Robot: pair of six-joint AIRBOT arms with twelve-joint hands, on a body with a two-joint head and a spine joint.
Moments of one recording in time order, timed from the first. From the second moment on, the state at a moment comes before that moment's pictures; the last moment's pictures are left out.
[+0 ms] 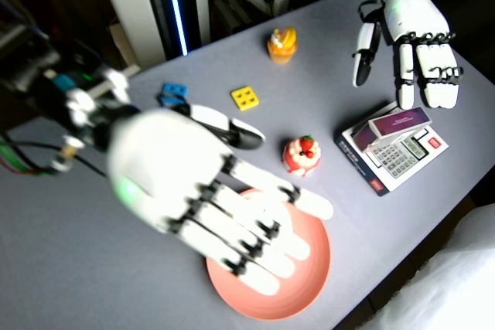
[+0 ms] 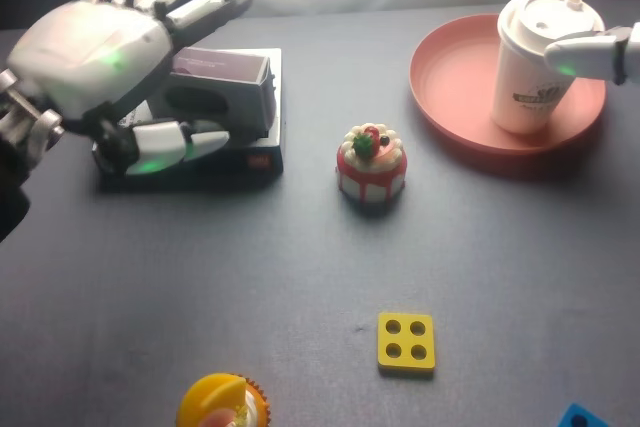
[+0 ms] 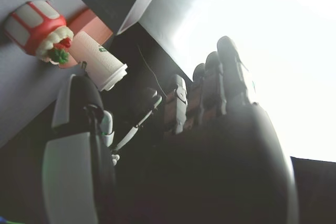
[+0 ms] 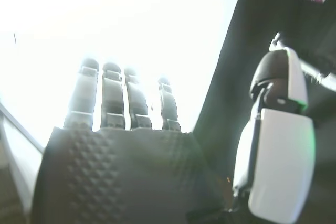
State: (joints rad) left arm 0.78 -0.85 1.12 -0.30 -0.83 1.11; right arm -0.77 -0.89 1.13 0.31 0.85 -0.88
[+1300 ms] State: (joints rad) left arm 1.02 -0.76 0.95 -0.26 -1.61 1.02; right arm -1.16 -0.55 0.75 0.22 1.64 -0.99
